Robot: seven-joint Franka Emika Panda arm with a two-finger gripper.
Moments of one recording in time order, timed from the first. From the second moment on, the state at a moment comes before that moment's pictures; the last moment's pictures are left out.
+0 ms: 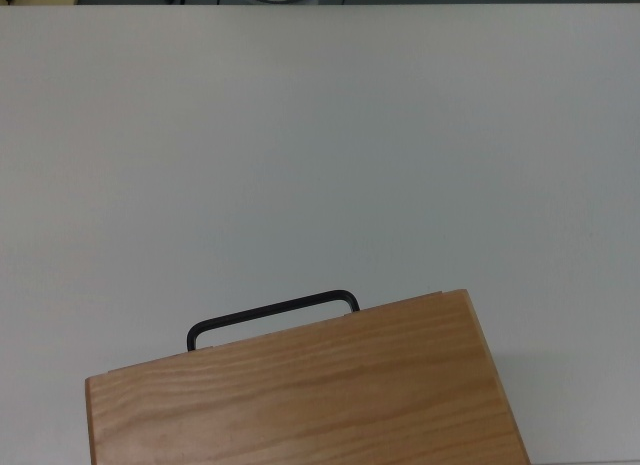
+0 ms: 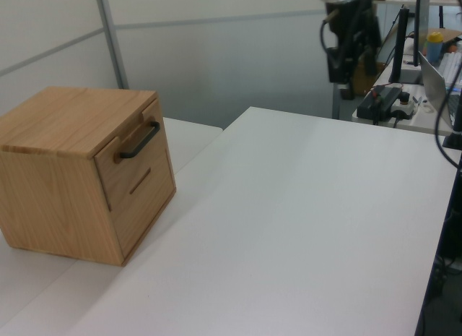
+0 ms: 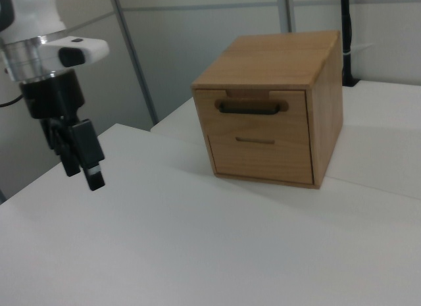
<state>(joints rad) -0.08 -0.29 0.08 -1.56 -0.13 1.14 0.06</state>
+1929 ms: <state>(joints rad) 0.00 -0.21 0.09 -2.06 -0.02 2.45 1.46</state>
